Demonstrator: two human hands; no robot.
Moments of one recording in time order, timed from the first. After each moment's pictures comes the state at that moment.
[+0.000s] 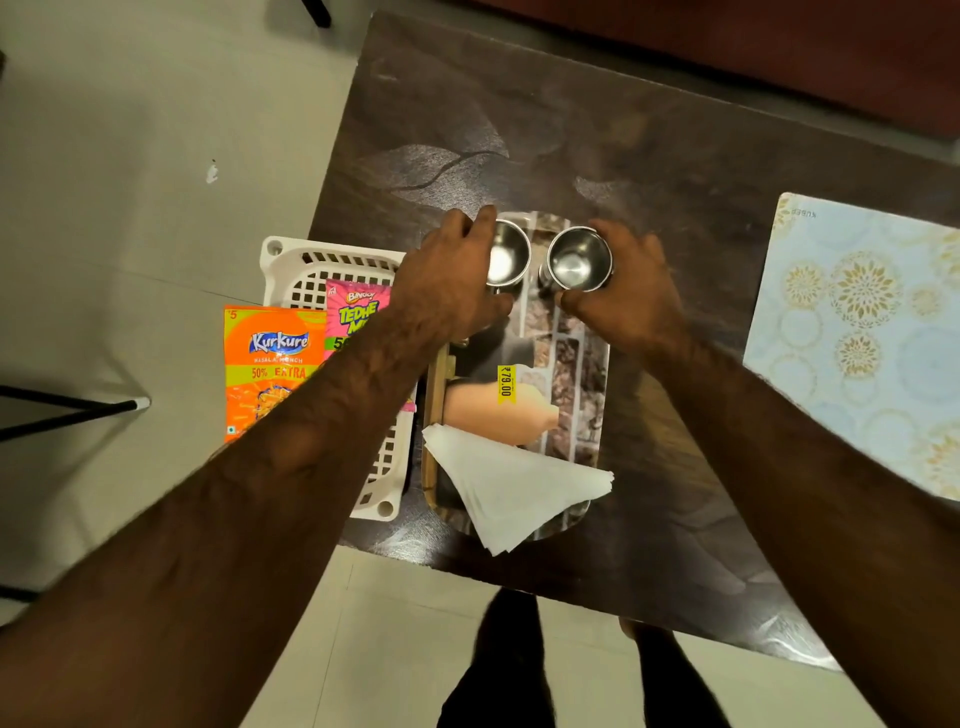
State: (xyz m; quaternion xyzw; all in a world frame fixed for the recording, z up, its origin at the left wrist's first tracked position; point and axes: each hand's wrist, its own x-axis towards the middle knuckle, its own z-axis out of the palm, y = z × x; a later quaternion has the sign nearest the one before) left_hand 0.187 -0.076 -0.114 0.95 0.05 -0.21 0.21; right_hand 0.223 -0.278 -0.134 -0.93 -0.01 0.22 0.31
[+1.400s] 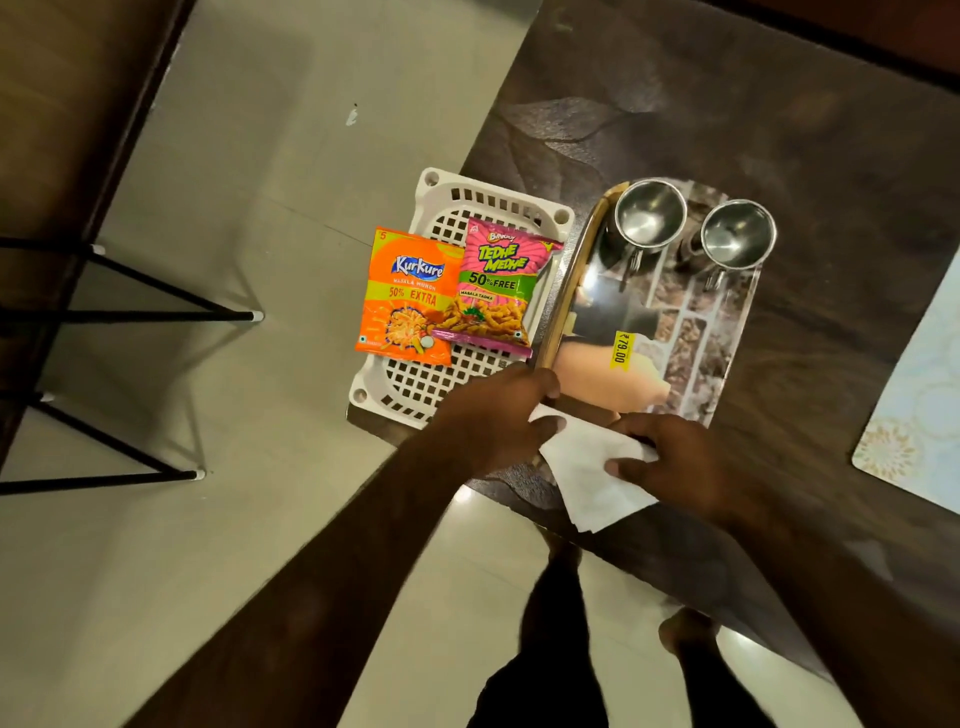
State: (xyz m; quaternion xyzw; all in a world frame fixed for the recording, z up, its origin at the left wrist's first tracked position) left_hand 0.002 -0.061 -0.109 0.89 0.09 -0.30 0.32; right_hand 0.072 -0.290 -0.143 -0.82 -0.18 0.50 0.22
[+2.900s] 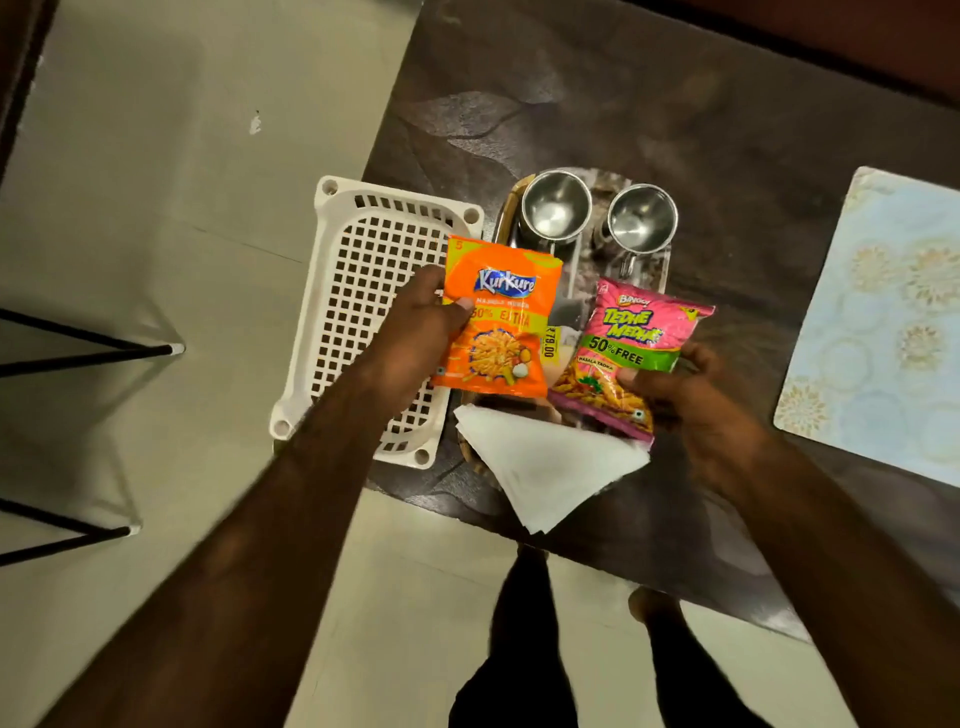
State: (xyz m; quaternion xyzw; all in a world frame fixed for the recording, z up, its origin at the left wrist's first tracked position) left_hand 0.077 -0.046 -0.109 0.65 0.37 -0.18 0.63; right_hand 0.107 -0.321 -0.131 -0.68 0.28 0.35 0.59
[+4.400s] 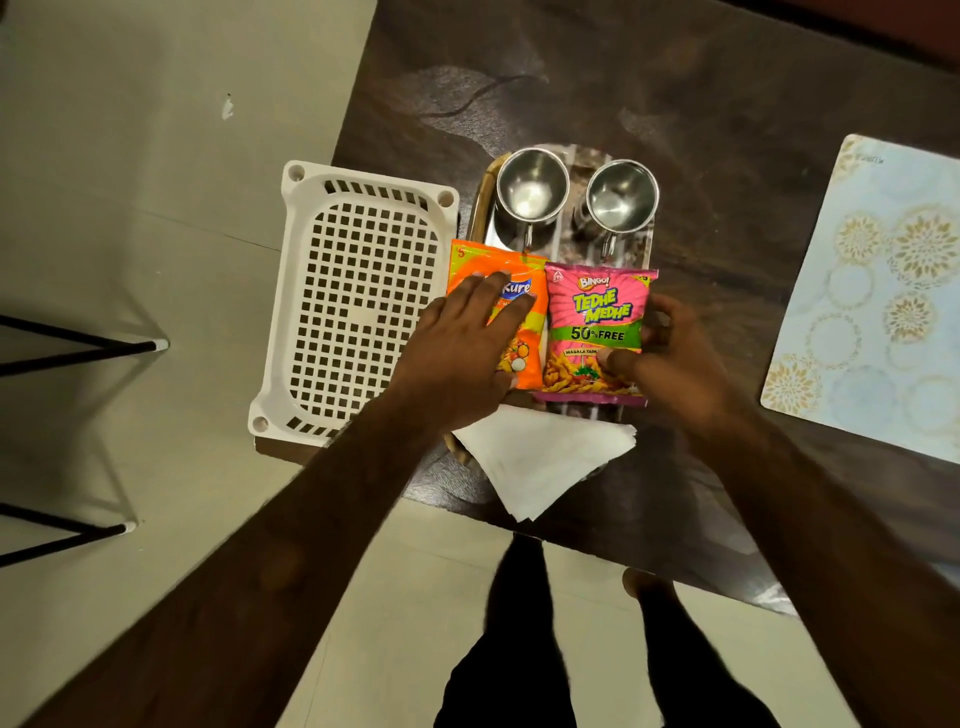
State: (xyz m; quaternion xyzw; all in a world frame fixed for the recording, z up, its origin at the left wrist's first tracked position) left_hand 0.060 -0.086 -0.138 0.96 -0.04 -0.22 0.17; right_hand 0.121 -0.319 -0.145 -0.80 0.16 0.33 0.47
